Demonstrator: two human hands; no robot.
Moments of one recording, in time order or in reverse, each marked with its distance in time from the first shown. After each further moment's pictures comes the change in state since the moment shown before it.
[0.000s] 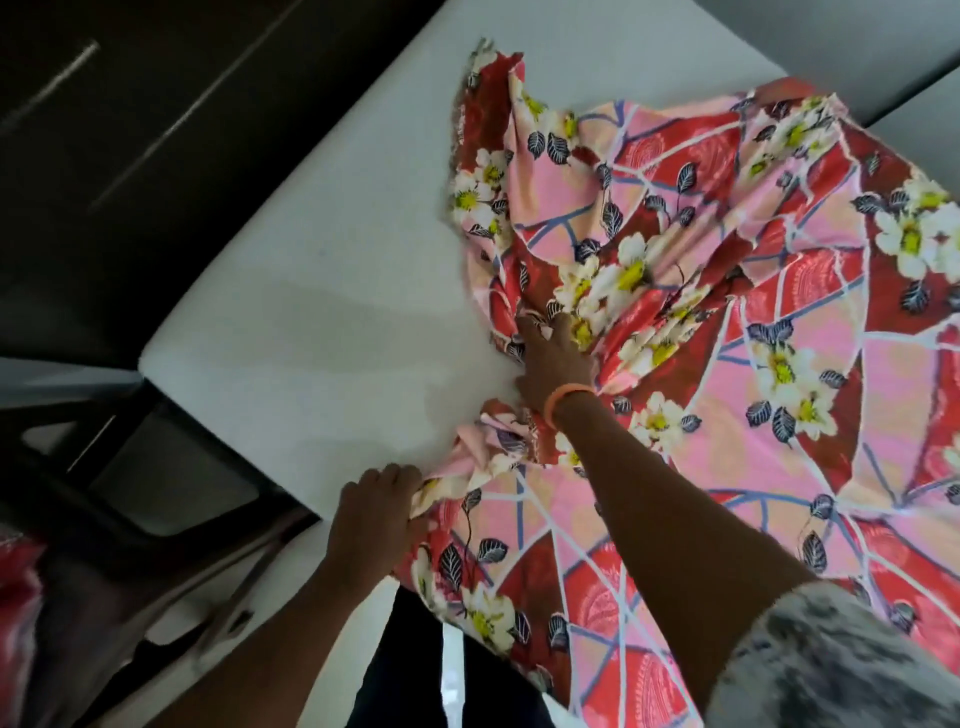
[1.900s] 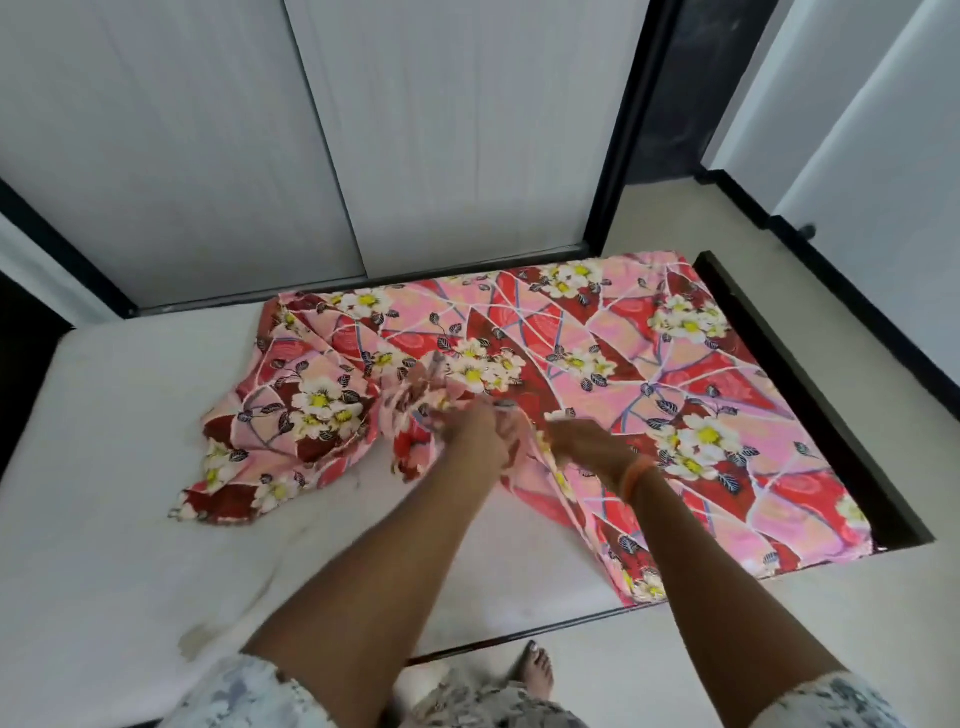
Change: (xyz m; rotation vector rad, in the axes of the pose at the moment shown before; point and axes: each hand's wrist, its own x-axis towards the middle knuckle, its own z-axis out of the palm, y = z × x) left_hand -0.265 0.669 -0.102 -1.459 -0.522 -0.405; right_hand -0.637 0.449 -0.040 1.242 0.379 0.385
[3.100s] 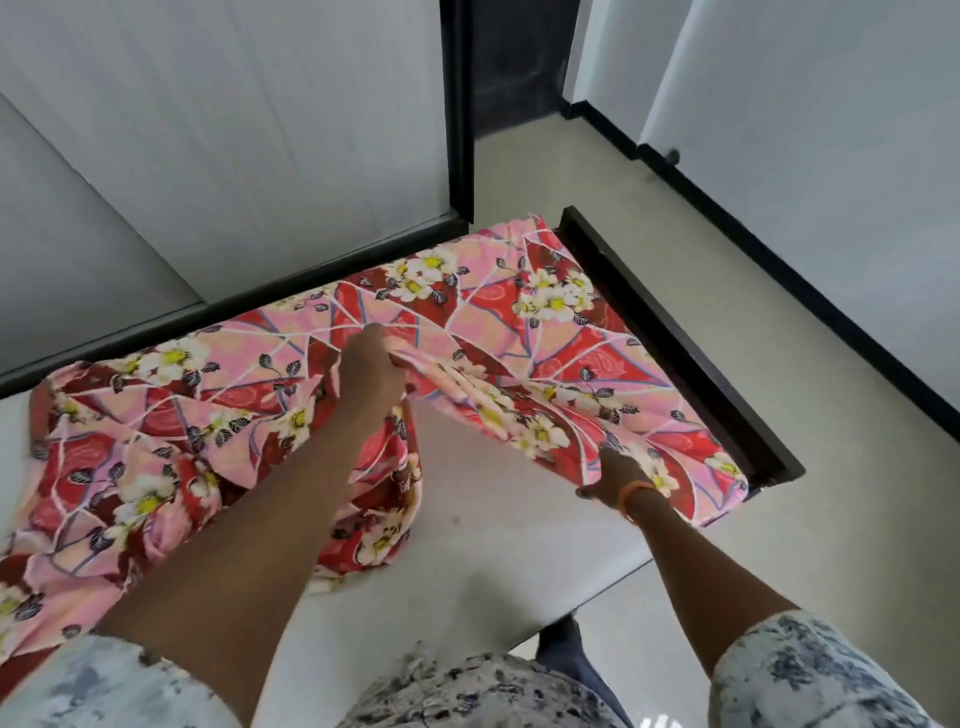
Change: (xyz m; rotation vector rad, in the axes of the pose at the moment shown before) left_hand 0.100 0.023 0.231 1.429 0.096 1.028; right_hand 0.042 0.232 -0.218 -0.396 0.208 0.518
